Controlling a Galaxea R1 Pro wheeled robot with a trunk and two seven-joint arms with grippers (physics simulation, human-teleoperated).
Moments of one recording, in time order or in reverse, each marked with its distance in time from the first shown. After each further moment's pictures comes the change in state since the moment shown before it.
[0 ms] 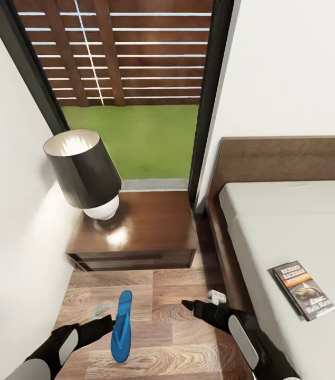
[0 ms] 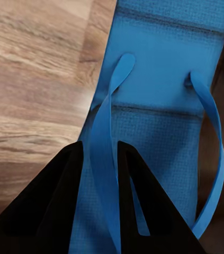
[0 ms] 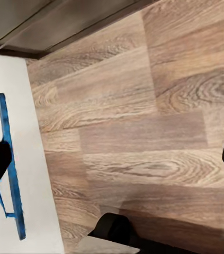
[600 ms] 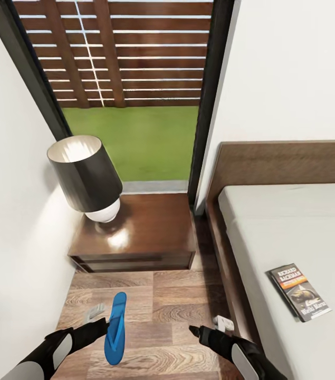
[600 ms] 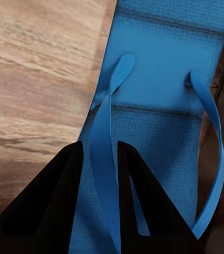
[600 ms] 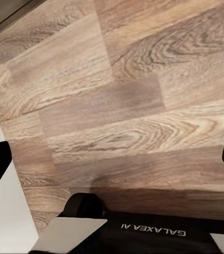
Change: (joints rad) left arm 0.000 0.033 0.000 0.048 -0.001 -0.070 -0.002; right arm 0.000 -0.007 0.026 0.311 0.003 -0.234 0.002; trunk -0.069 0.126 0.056
